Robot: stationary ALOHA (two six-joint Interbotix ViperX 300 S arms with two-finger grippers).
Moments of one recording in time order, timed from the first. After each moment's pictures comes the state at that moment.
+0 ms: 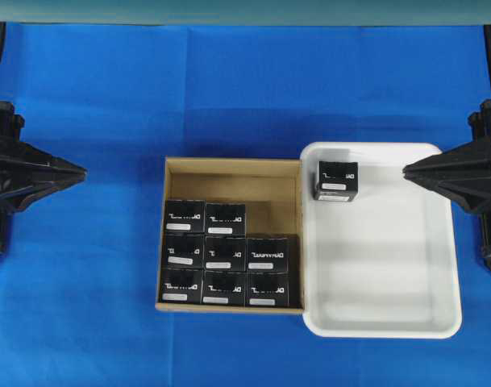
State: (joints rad) left arm 0.00 -0.97 1.17 0.00 -0.29 0.00; right arm 0.00 -0.96 1.16 0.00 -0.29 0.00
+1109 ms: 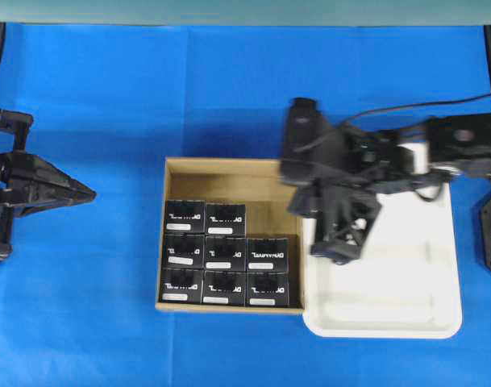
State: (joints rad) left arm -0.02 -0.90 0.98 0.02 0.32 -0.02; right arm -0.03 -0.14 0.41 0.13 0.75 0.05
